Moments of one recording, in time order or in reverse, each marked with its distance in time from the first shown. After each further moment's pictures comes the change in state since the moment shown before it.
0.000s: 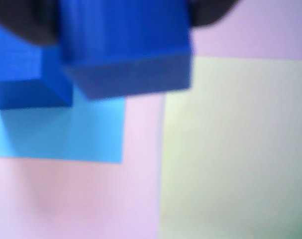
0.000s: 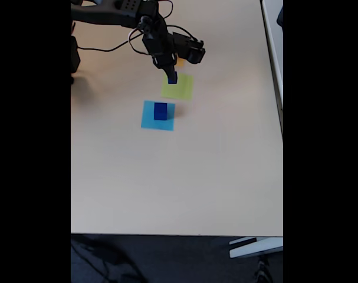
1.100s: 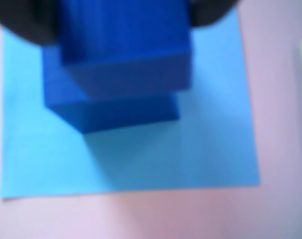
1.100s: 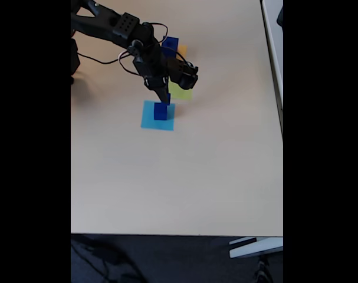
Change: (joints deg) arm 8.4 -0.1 8.7 -8.8 -1.8
